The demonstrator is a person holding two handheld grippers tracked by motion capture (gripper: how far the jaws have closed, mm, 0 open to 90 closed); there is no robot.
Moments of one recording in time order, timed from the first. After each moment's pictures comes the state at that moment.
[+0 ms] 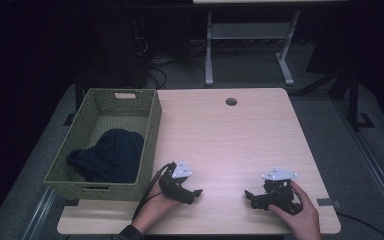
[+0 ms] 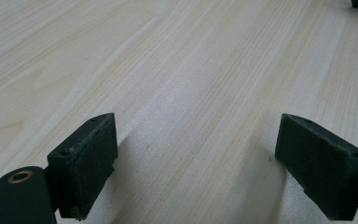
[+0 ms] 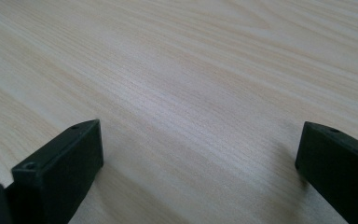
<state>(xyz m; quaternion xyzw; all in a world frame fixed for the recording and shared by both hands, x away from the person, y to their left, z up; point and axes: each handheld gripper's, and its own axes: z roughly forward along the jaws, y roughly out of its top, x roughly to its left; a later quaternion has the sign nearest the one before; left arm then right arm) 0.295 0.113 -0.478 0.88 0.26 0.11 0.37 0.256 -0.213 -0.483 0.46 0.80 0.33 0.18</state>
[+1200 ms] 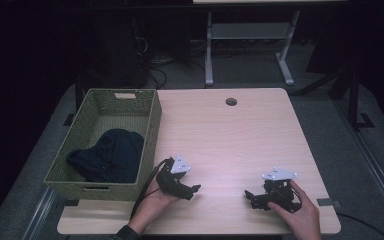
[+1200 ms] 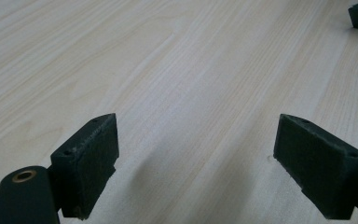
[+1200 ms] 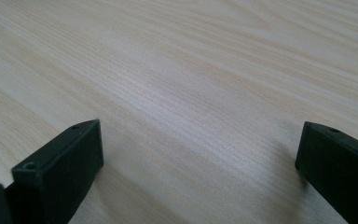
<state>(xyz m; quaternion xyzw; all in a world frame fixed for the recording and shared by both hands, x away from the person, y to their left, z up) 0.297 0.116 -0.454 0.88 0.27 0.12 0.37 0.256 -0.213 -0.483 0.47 0.80 0.33 0.17</state>
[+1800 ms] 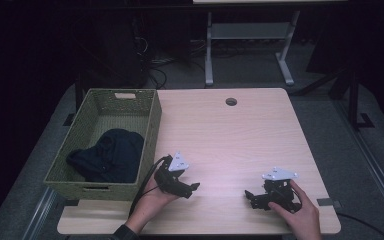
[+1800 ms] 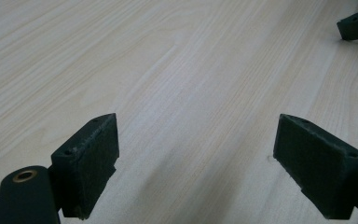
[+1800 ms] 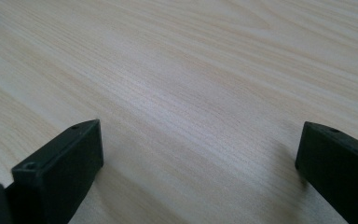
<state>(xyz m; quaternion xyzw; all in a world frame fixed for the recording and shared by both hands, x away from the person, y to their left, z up) 0.297 0.118 -0.443 0.88 0.27 0.12 0.37 0.256 -0.213 -0.483 0.46 0.80 0.33 0.17</state>
